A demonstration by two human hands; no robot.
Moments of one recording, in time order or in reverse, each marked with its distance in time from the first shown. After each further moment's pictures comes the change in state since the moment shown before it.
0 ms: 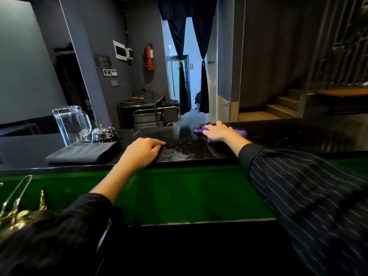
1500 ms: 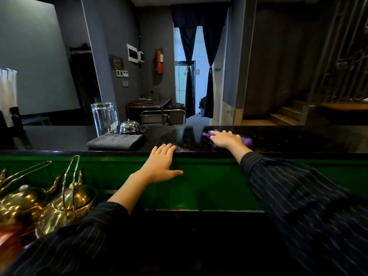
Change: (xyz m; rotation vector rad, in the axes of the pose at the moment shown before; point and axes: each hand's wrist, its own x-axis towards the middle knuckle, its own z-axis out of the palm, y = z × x) left_hand -0.084 -0.009 -0.001 0.170 -0.149 0.140; right_hand -0.069 -0.042 0.006 -0.088 -0.015 0.082
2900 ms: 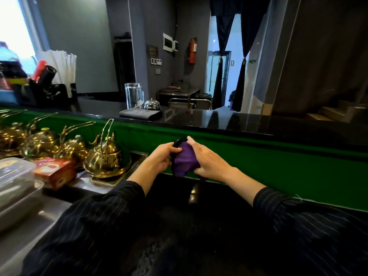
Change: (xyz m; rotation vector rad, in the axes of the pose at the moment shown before) left_hand -0.086 0.083 0.012 -1.657 0.080 -0.581; right_hand -0.195 0.017 0.072 0.187 0.199 -0.987
